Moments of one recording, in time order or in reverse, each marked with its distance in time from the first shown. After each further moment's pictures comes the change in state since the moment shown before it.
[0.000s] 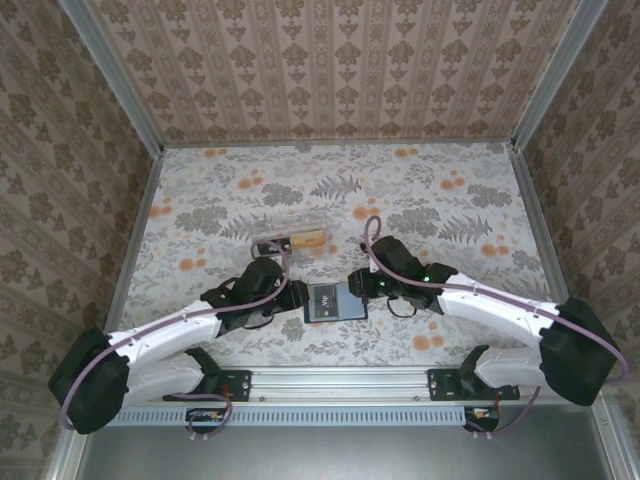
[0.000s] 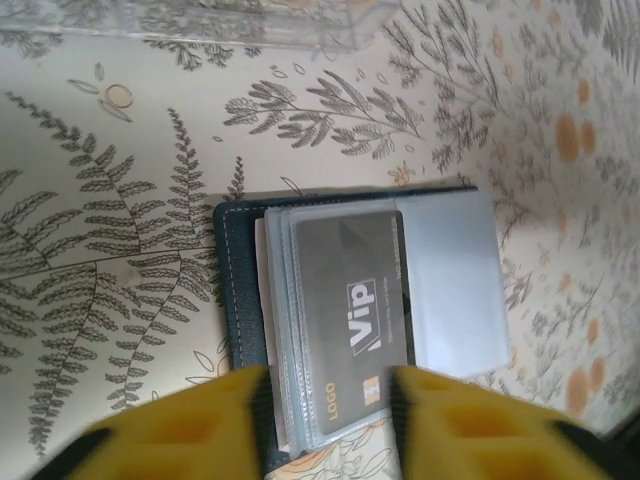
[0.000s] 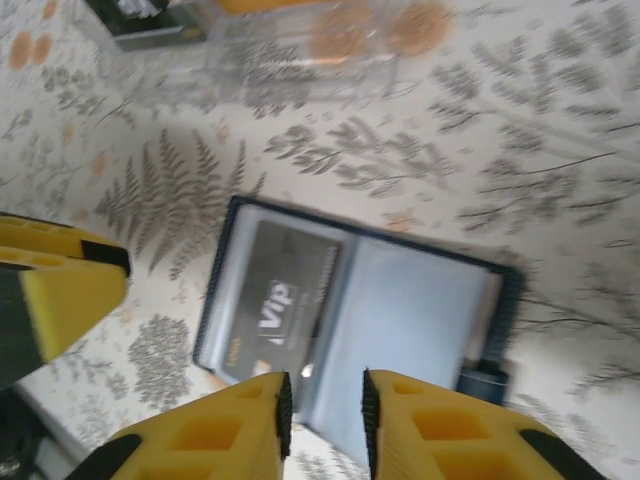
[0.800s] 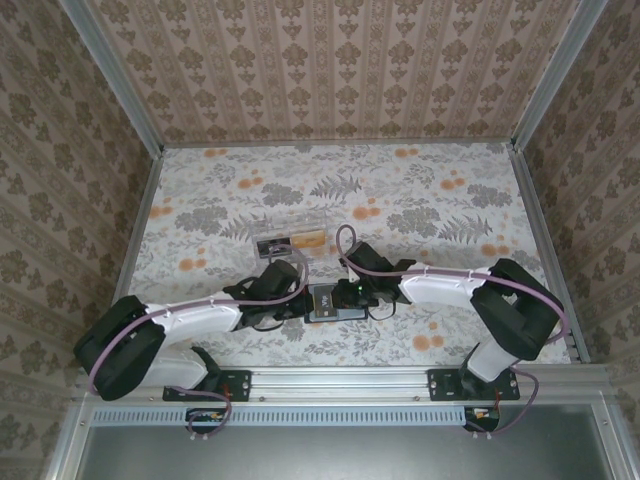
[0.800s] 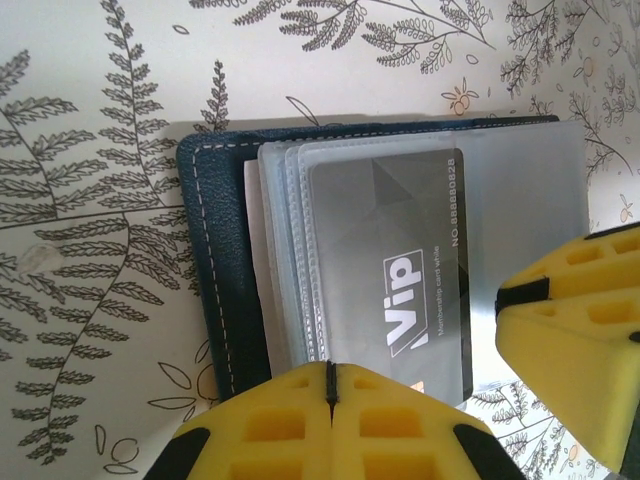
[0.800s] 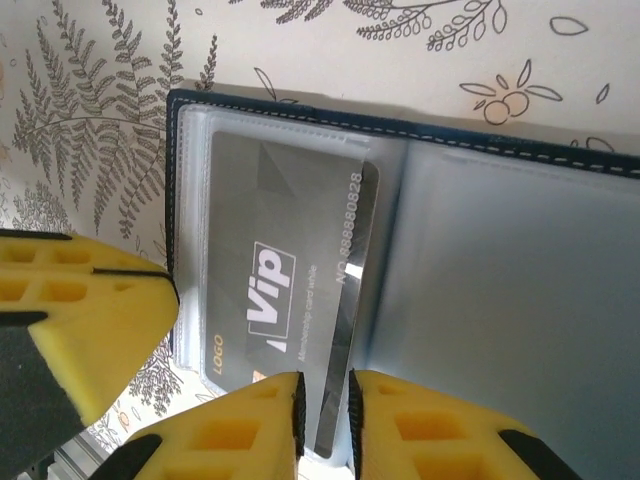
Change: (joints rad) left arm -0.051 0.227 0.013 0.102 0.040 0.000; right arm 0.017 0.327 0.063 0.079 -0.176 0.133
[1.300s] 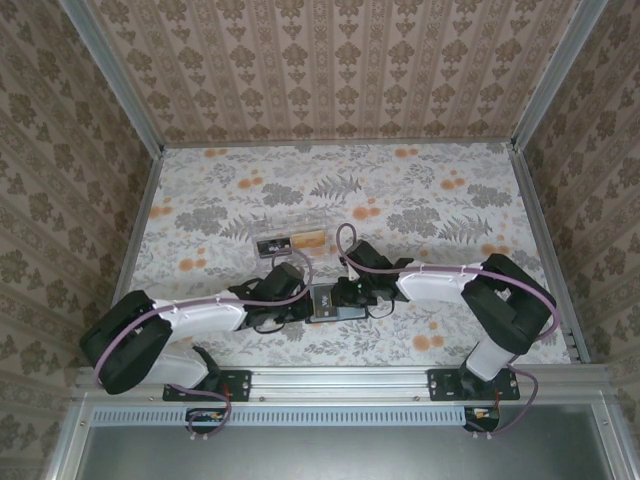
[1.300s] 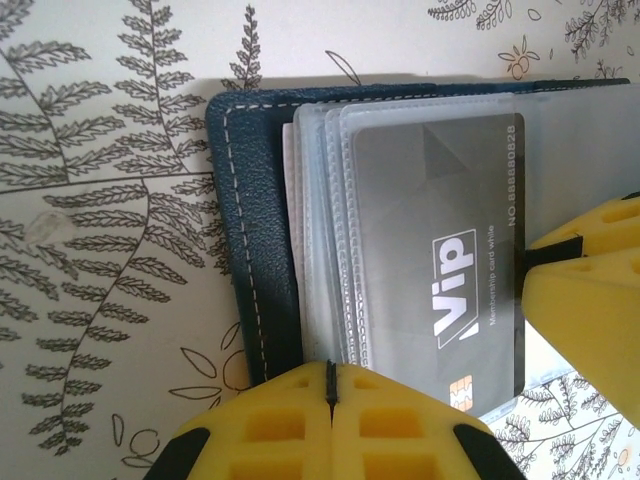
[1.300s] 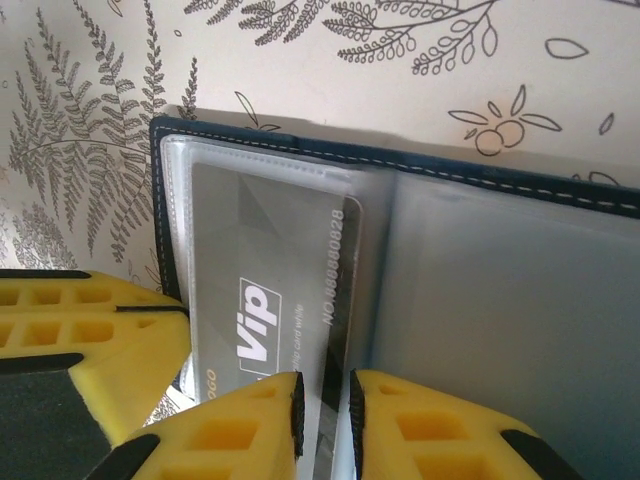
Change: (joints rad) left arm -0.026 0.048 0.018 -0.038 -0.030 -0.001; right arm -0.020 0.045 0.000 0.050 -0.033 0.014
